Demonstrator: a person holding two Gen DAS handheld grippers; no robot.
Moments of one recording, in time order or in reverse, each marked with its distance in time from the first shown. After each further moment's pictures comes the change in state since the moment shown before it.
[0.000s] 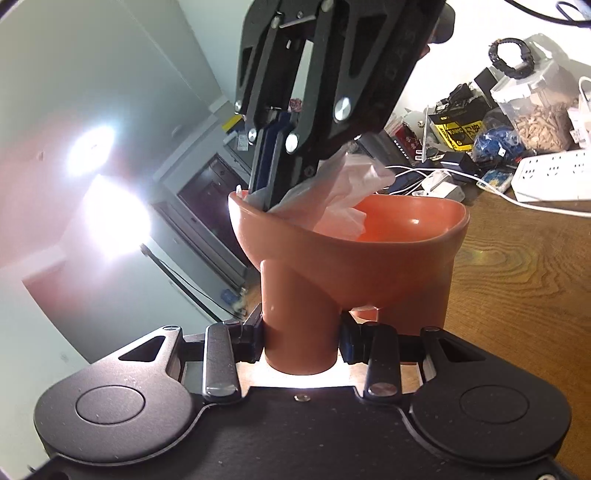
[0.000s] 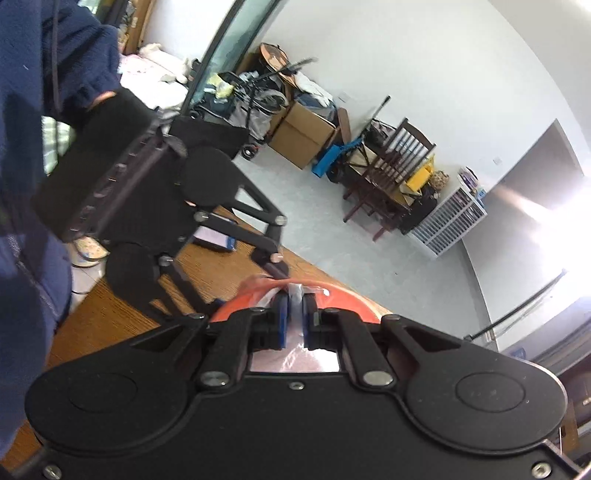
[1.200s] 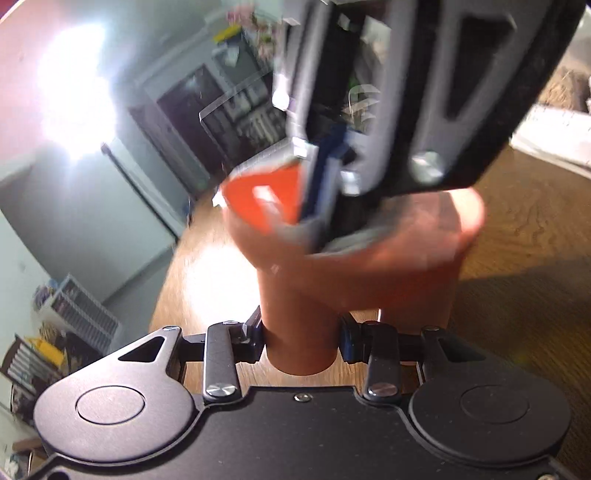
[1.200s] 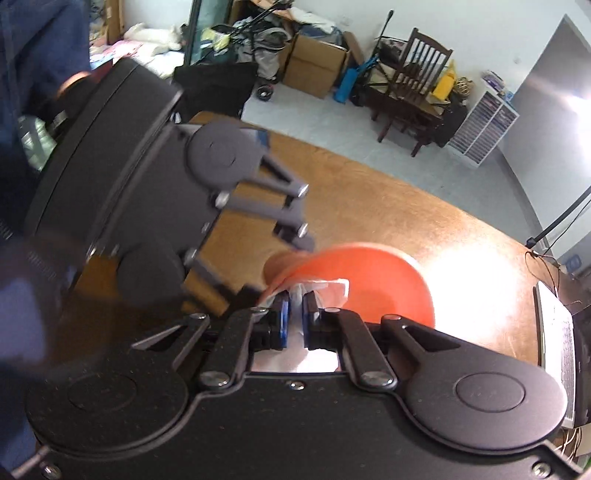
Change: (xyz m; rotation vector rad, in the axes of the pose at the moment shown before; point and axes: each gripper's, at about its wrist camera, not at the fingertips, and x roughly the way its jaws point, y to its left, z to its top) left arm 0.064 -0.034 -0.028 -0.077 0.289 -0.103; right arm 0.084 0.017 -0.047 0.205 0.175 0.158
